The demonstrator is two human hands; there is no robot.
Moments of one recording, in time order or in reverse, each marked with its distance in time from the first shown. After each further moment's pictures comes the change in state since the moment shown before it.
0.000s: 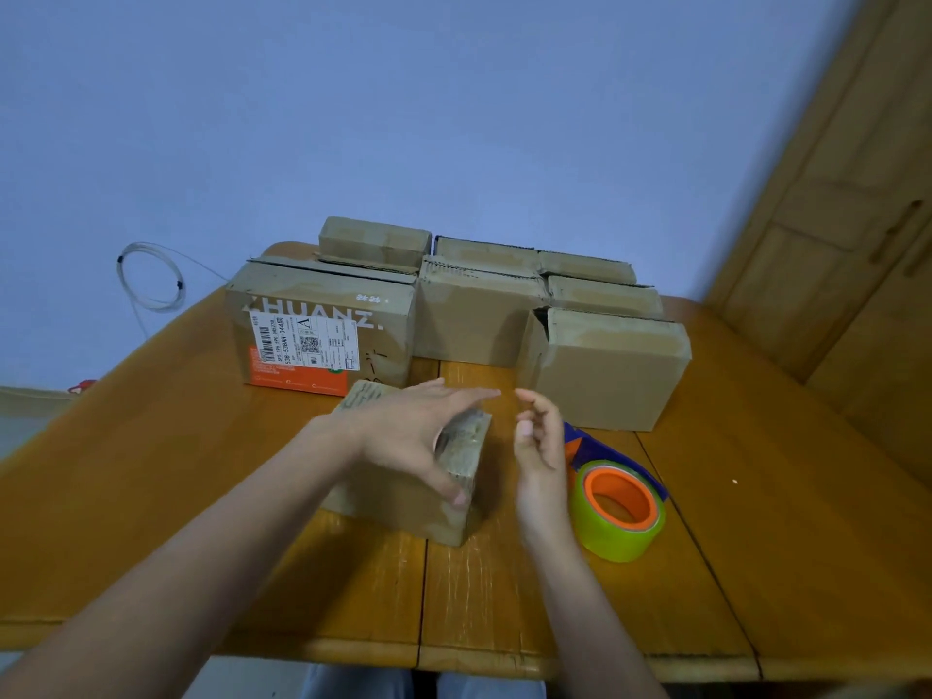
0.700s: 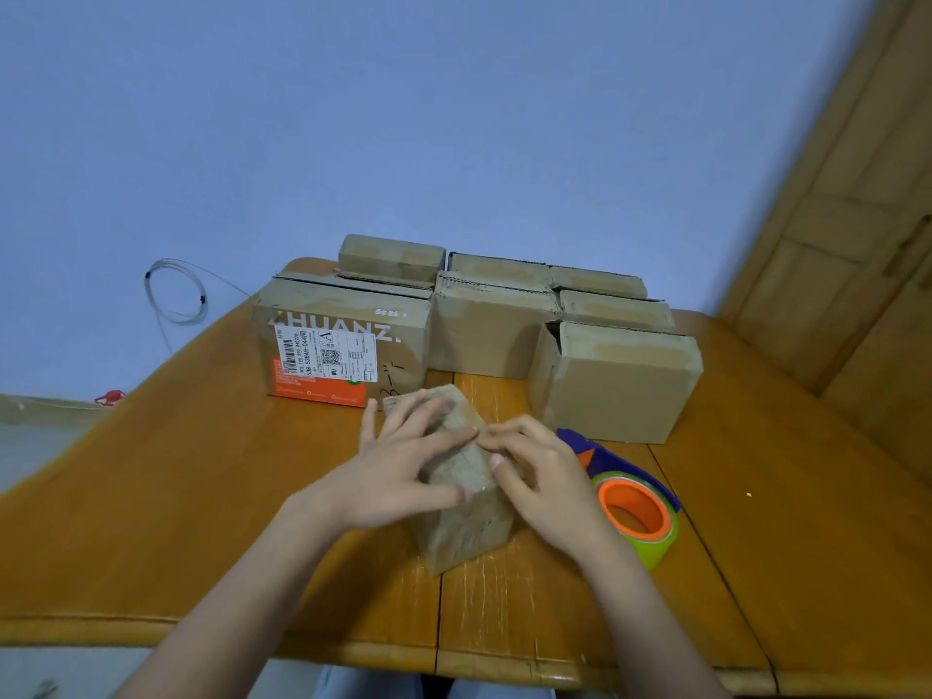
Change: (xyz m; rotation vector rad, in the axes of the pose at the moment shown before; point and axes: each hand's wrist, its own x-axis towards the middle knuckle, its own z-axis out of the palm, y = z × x) left_hand -0.049 0.010 0.030 -0.127 0.220 -0.213; right_hand 0.005 -0.040 -0.017 -0.674 -0.473 -0.237
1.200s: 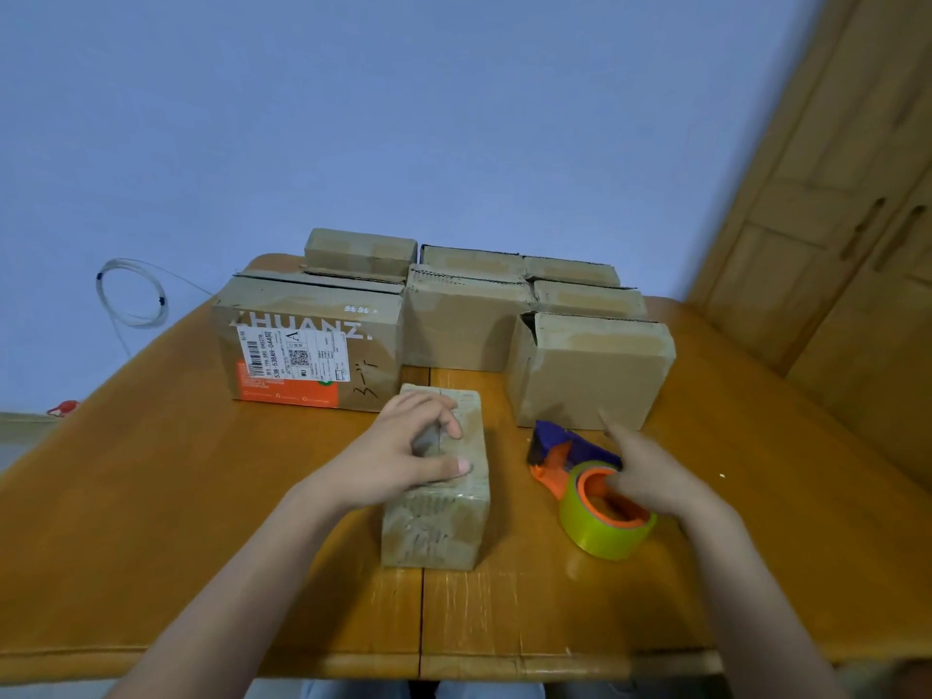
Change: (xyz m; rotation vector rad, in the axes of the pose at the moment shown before) left_hand 0.030 -0.008 0.009 -0.411 0.103 0.067; right_hand -0.009 0.072 -0.083 -0.351 -0.336 0.651
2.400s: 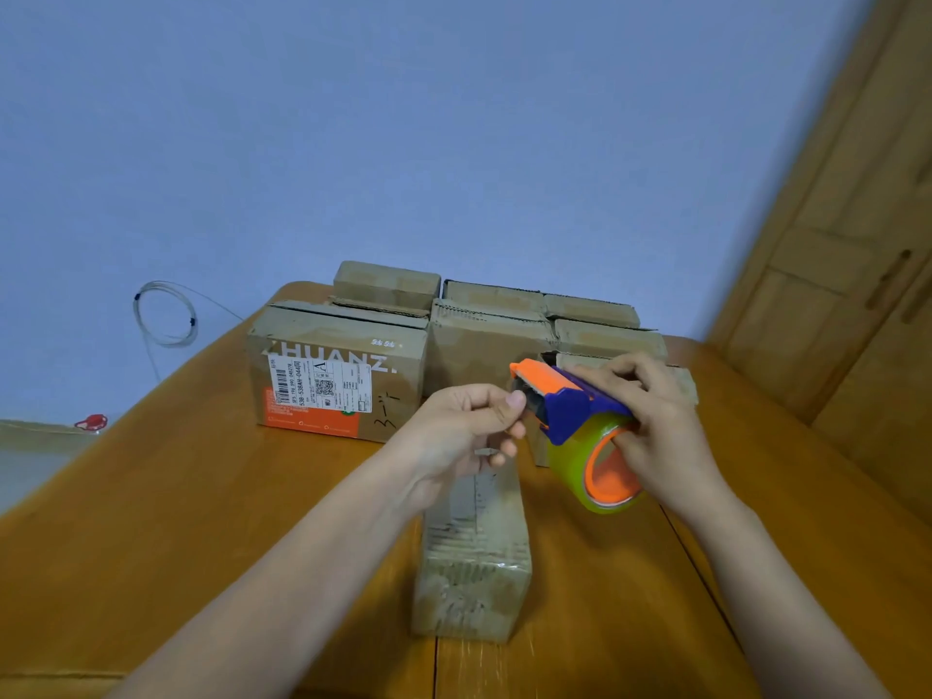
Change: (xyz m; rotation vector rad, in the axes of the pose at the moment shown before) left_hand 0.016 0.085 -0.016 -0.941 0.085 -0.218; right_hand -0.010 -0.063 -0.049 0.079 0.740 -0.756
